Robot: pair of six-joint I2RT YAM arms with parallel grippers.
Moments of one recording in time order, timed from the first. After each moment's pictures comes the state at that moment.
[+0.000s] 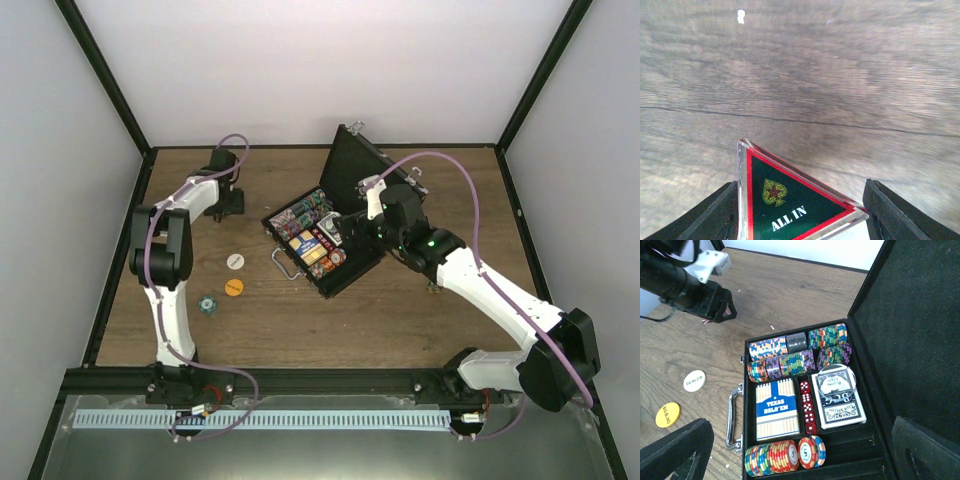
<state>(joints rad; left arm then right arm) -0.11 2.12 1.58 -0.62 -0.18 -0.18 0.61 1.25 1.01 -0.28 -0.02 0.18</state>
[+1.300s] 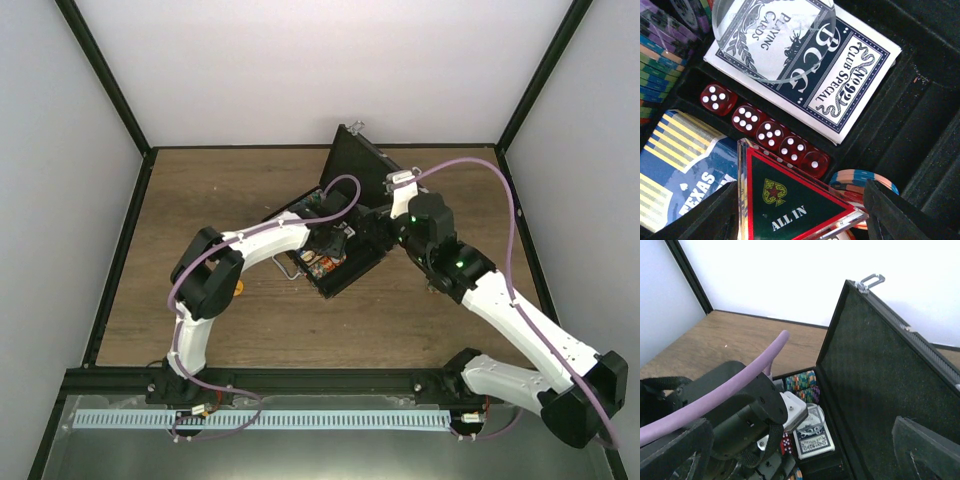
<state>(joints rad) -0.78 2.04 1.55 -0.68 -0.15 -0.44 0.61 1.04 0.96 -0.22 0.13 0.17</state>
